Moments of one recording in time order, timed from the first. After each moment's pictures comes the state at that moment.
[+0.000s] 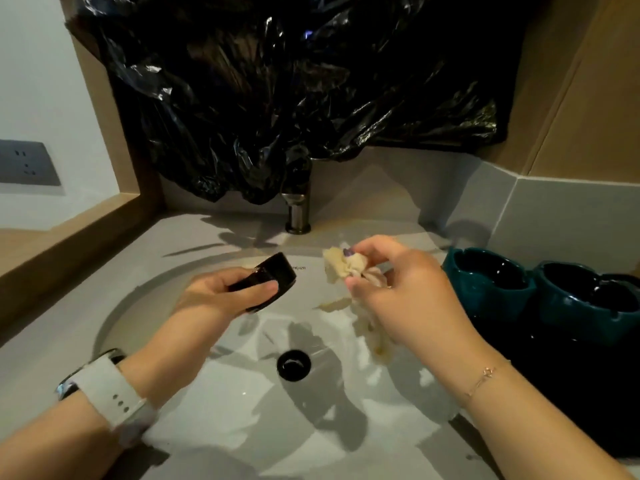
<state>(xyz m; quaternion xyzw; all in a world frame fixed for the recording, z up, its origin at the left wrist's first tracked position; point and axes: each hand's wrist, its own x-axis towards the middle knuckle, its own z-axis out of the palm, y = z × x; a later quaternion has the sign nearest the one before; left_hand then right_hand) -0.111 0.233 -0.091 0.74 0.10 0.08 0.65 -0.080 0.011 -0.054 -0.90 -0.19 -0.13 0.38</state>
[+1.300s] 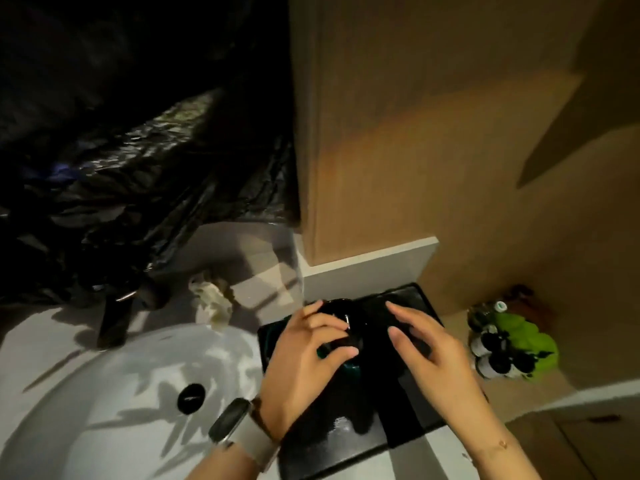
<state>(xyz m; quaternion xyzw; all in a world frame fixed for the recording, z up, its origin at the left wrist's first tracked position) -0.027 -0.065 0.040 0.88 -0.22 0.05 0.42 -0.076 -0.262 0.081 -0.86 0.06 -0.04 0.51</state>
